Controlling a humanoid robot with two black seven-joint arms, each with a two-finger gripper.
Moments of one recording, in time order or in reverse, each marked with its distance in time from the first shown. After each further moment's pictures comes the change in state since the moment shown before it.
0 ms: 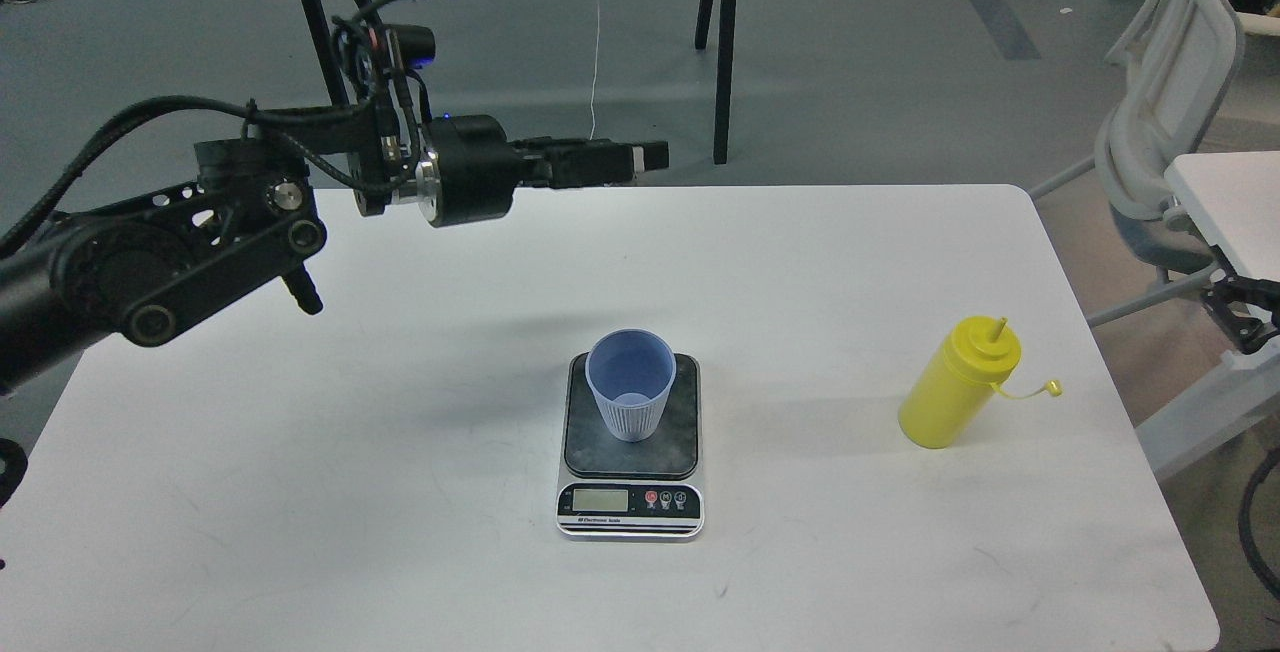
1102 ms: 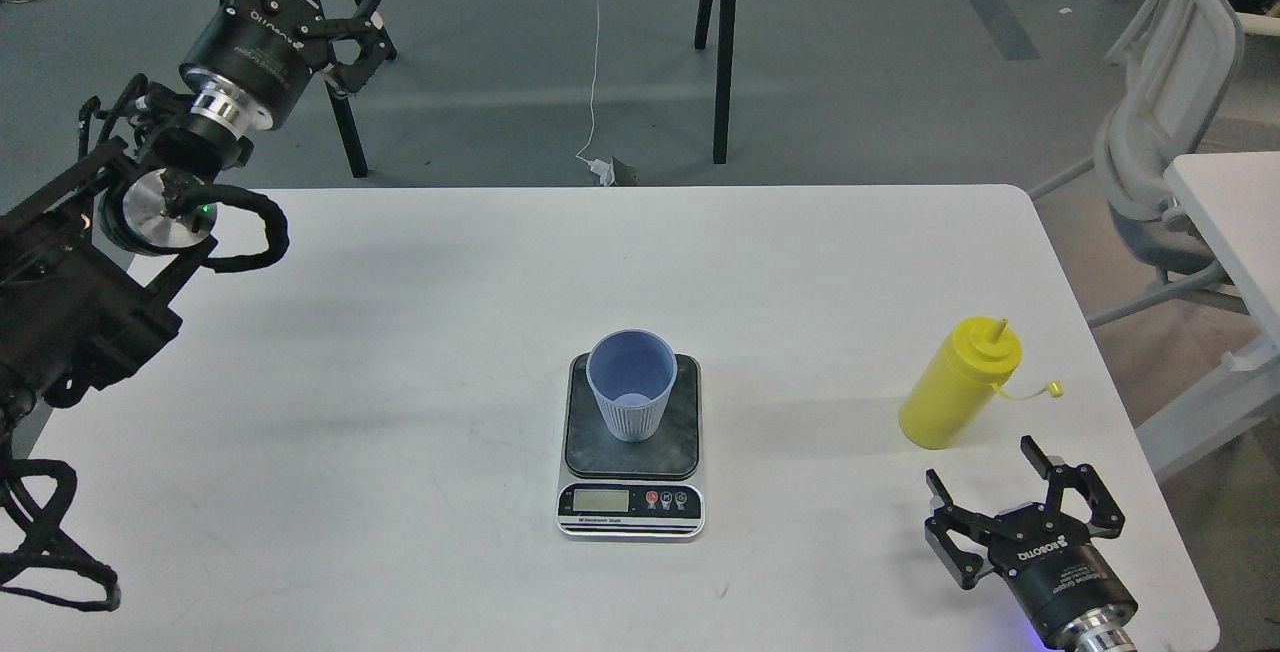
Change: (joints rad) left arm 0.089 -0.068 -0.142 0.472 -1.210 -0.110 0.029; right arm -0.430 0.445 0.080 0.361 -0.214 0.000 0.062
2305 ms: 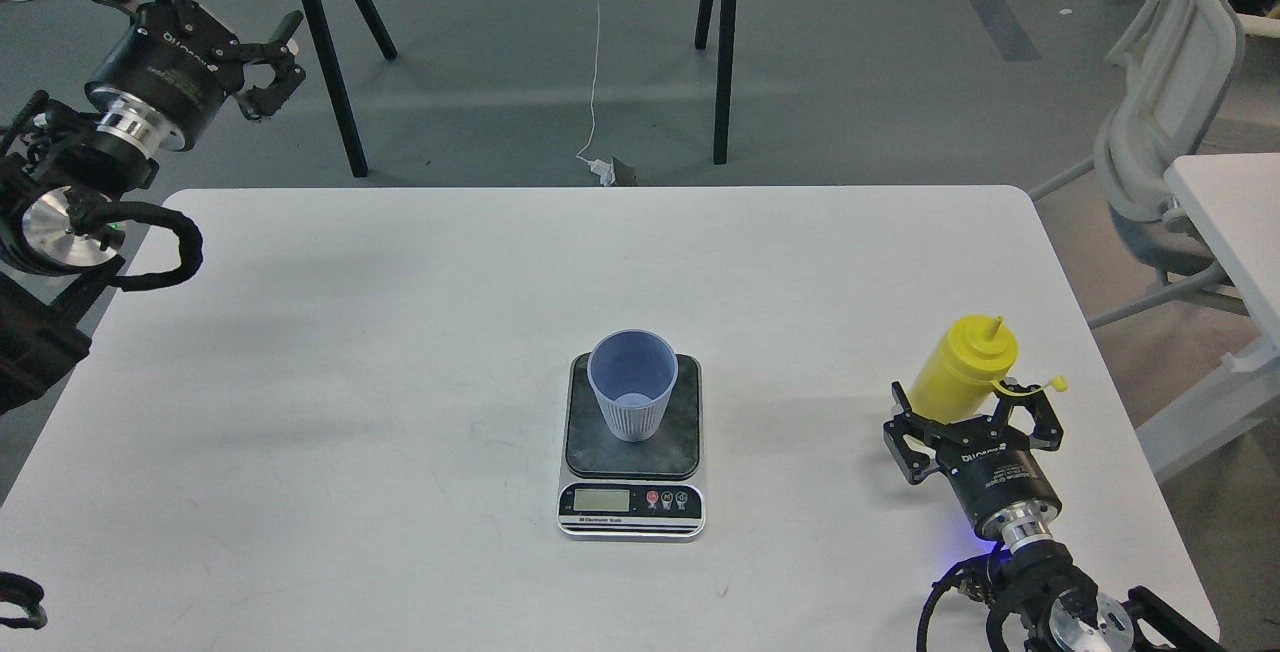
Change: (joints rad) left arm 0.047 0.130 0.010 -0.002 0.004 -0.002 0.031; right arm 0.308 0.182 -0.001 -0.318 -0.003 0.000 0.011
